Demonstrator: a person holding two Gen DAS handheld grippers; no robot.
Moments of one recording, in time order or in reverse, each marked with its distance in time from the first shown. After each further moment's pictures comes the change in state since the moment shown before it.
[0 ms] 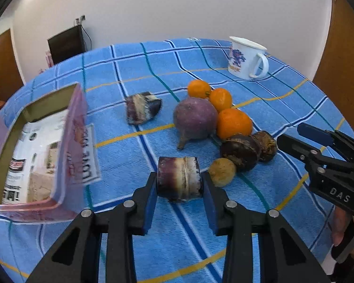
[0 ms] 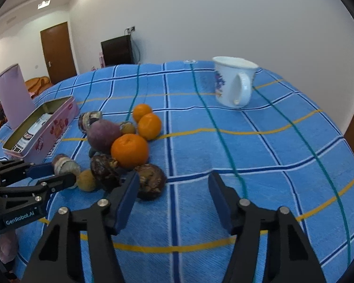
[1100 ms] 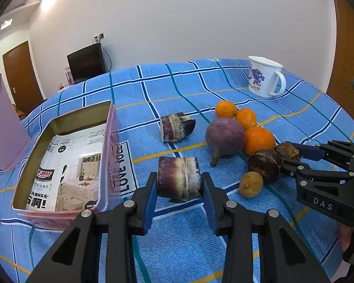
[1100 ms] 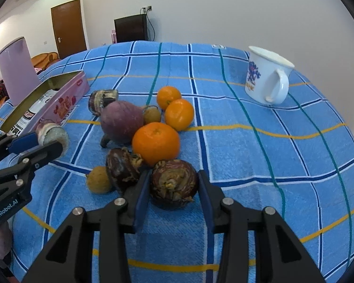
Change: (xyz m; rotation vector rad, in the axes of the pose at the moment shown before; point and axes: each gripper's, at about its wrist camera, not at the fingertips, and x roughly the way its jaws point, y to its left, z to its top) left arm -0.017 0.018 -0.004 -0.004 -0.125 0.113; right arm 0.030 0.034 0.007 -0.100 0.103 0.022
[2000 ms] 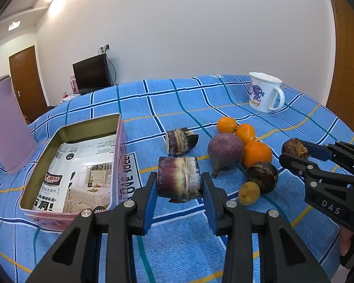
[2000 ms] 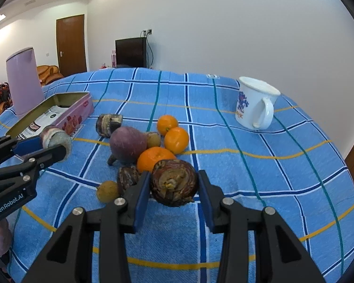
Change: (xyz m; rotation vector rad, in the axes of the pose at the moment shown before) left arm -0.022 0.005 -0.002 -0.019 -0.092 0.015; right arm -0.031 0.006 -0.004 -0.025 -0.167 -0.046
